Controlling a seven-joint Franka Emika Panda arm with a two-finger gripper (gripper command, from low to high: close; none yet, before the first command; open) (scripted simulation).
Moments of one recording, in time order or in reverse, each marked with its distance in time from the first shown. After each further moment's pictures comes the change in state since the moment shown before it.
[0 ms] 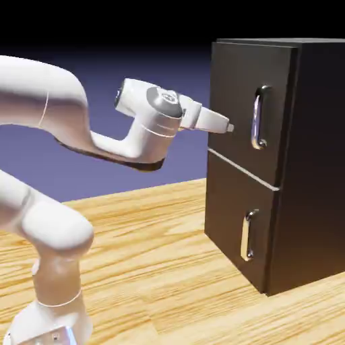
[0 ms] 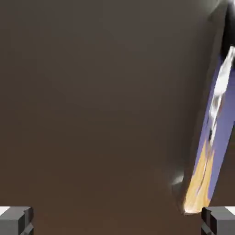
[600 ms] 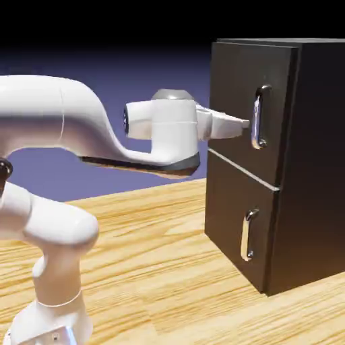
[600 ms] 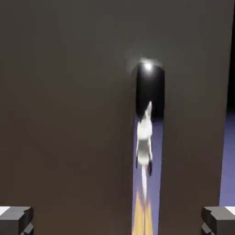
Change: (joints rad) arm 0.233 -0.100 -0.243 0.101 -0.783 -0.058 0.617
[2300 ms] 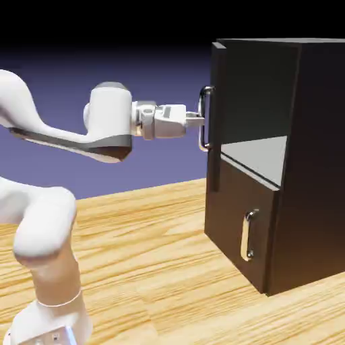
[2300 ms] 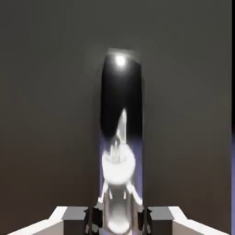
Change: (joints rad) arm -1.165 -0.197 1.136 -0.262 0.729 0.086 0.160
